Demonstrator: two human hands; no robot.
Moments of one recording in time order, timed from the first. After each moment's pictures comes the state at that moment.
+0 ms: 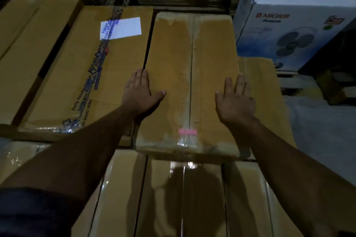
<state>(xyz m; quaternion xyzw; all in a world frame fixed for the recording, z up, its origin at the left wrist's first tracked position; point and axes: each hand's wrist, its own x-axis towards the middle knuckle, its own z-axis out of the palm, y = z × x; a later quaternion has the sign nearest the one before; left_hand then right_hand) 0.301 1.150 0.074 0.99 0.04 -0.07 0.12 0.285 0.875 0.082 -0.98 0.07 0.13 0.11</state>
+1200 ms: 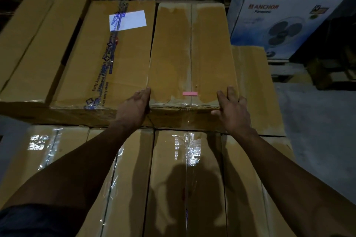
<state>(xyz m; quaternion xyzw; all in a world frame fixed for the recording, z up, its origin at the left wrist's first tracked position) 0.178 1.179 0.104 0.99 -0.06 -0.08 0.06 0.177 0.877 0.103 -0.98 0.01 0.14 0.12</state>
